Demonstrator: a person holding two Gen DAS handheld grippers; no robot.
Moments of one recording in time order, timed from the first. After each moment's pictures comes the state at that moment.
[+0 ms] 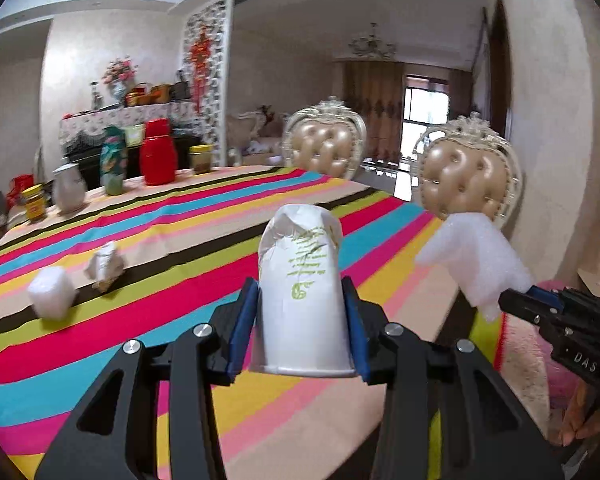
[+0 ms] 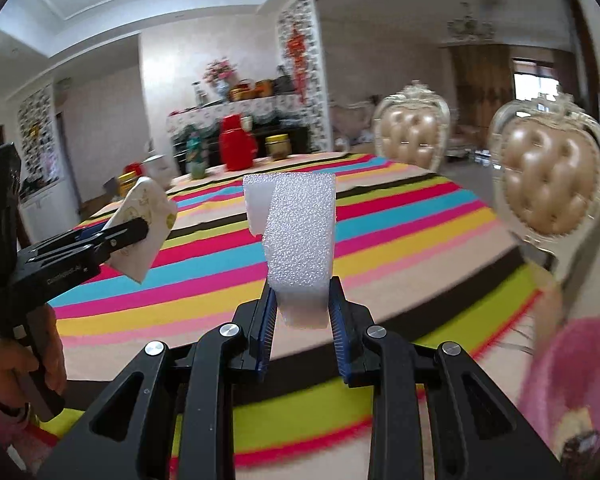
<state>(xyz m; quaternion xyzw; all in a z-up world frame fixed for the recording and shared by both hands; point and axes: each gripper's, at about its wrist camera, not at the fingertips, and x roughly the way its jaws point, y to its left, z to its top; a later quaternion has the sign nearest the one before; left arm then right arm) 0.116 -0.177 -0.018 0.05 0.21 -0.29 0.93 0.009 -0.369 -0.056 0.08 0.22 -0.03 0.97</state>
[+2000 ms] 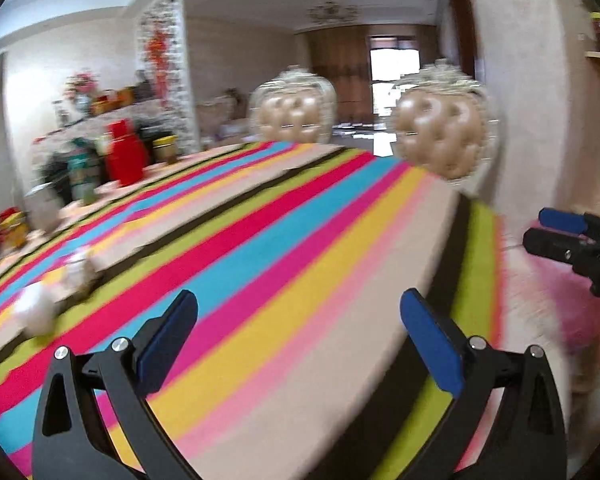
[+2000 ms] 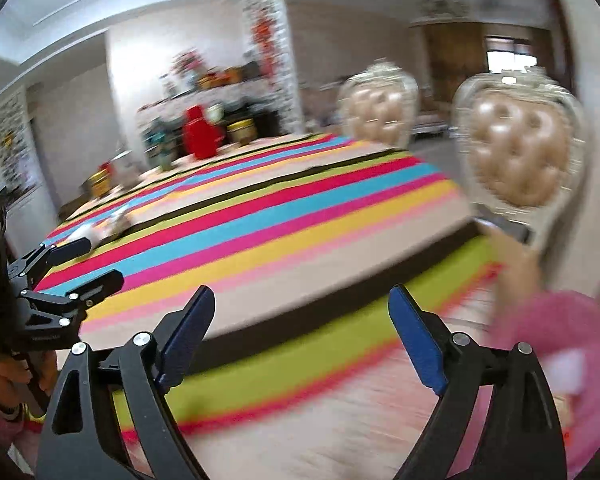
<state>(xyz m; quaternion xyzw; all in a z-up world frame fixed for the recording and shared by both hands) 0.125 -0.195 -0.050 0.14 0.23 -0.29 0.92 0.022 -0.394 -0.062 0.10 0.26 -0.04 0.96</state>
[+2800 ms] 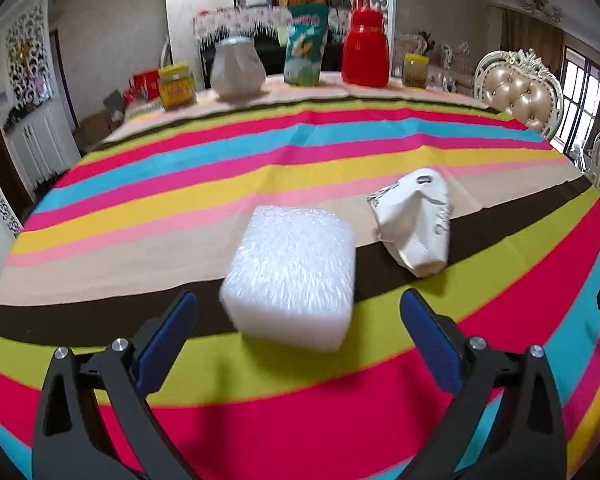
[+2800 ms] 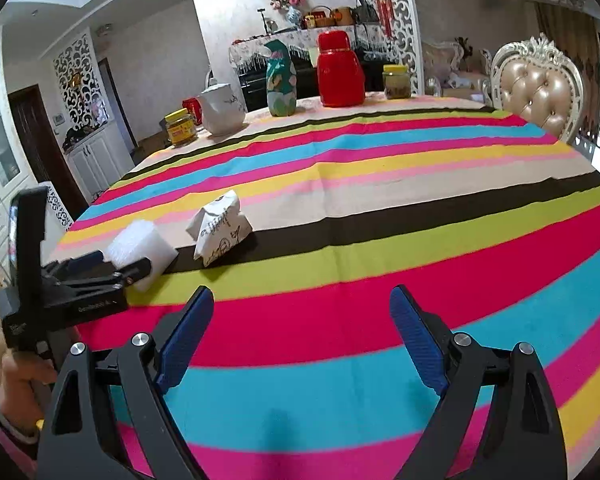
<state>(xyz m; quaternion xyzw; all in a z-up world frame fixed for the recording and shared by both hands) 0.381 0.053 -0.090 0.02 0.39 -0.02 0.92 0.316 -0.176 -0.076 0.08 0.34 0.12 0.93</state>
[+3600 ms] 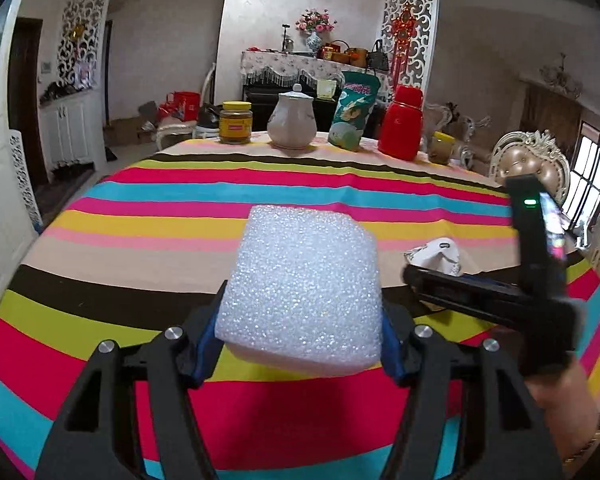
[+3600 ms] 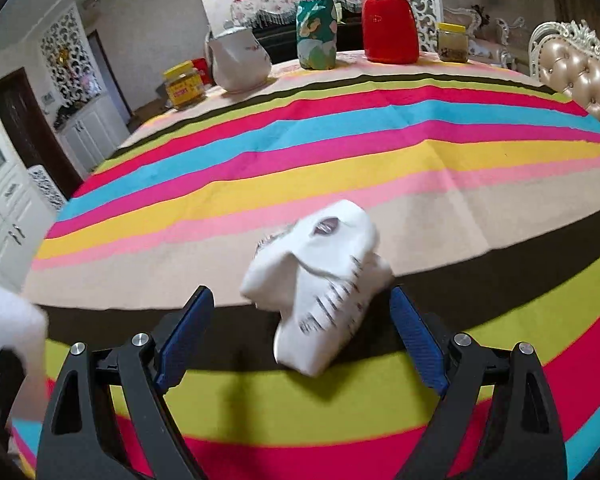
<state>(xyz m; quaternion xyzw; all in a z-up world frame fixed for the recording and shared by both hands) 0.311 0.109 -0.050 -0.07 0.28 0.02 0.96 0.436 -0.036 -0.110 0.06 0.41 0.11 0.90</state>
